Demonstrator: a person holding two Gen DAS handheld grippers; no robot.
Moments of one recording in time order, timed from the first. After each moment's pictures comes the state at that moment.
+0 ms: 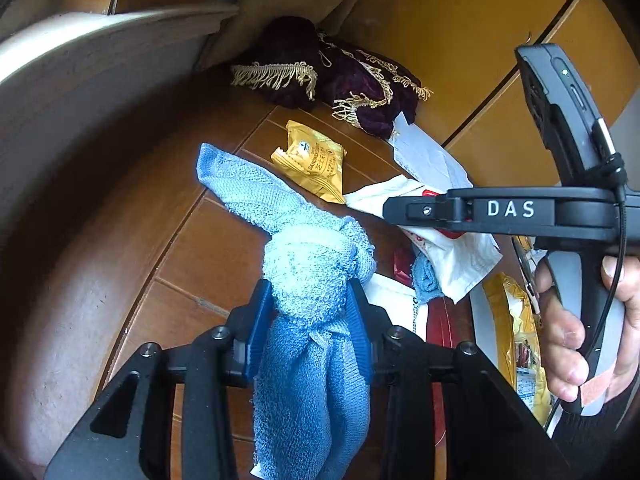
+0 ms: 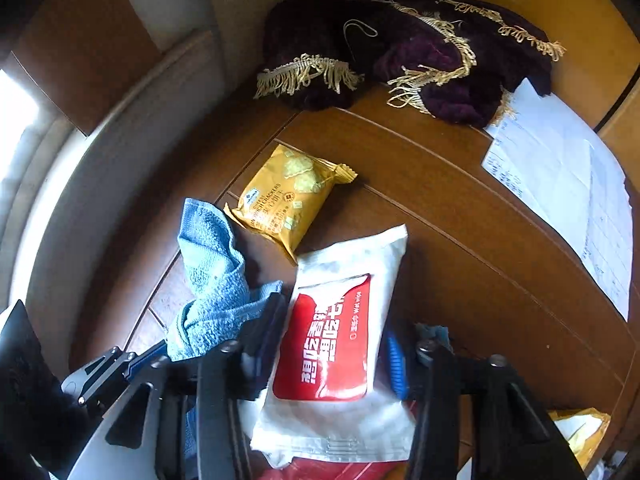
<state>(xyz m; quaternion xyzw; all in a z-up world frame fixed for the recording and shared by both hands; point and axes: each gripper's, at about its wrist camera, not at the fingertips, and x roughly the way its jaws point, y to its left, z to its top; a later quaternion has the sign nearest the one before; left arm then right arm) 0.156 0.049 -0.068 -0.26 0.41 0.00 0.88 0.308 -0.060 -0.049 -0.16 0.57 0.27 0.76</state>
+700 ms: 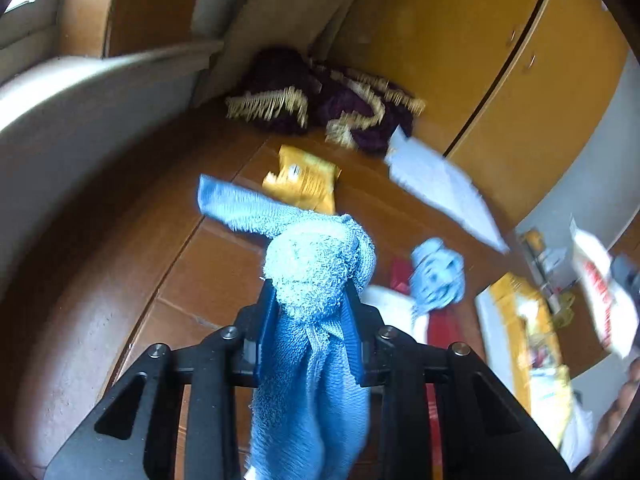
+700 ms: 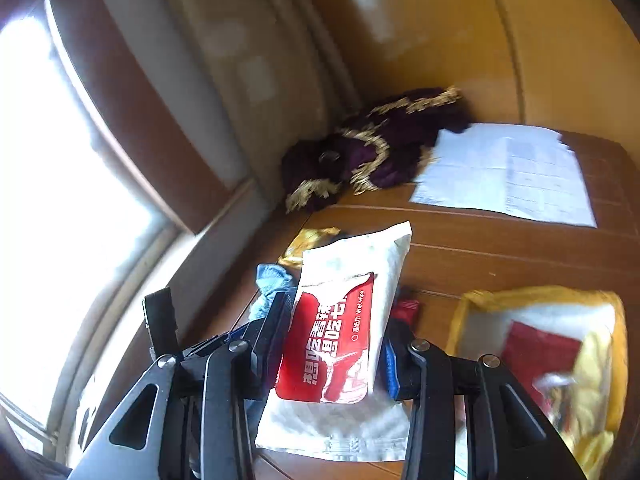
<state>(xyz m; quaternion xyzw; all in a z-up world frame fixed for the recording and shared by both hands) 0.143 0.040 -0.056 -0.23 0.35 0.01 0.91 0.203 -0.234 0.040 0.09 0.40 0.31 0.86</state>
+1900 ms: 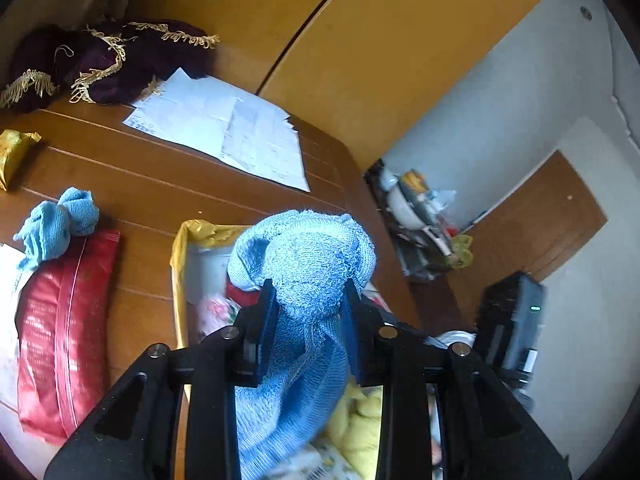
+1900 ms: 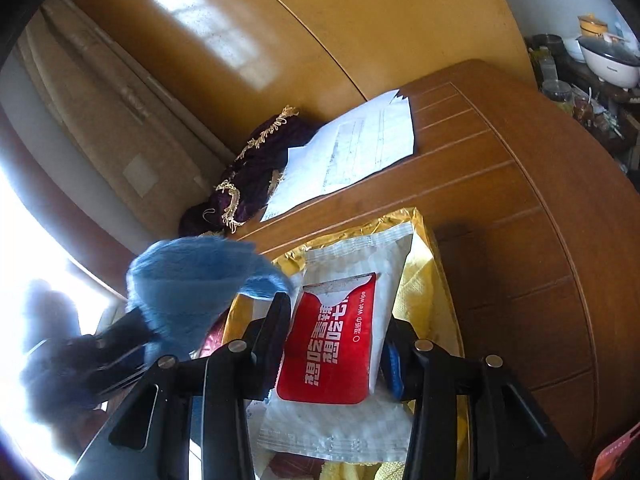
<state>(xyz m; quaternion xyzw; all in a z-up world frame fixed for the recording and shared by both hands) 0.192 -0.186 -0.010 -0.23 0.40 -0.20 0.86 0.212 -0.427 -0.043 0.25 0.39 0.20 0.86</state>
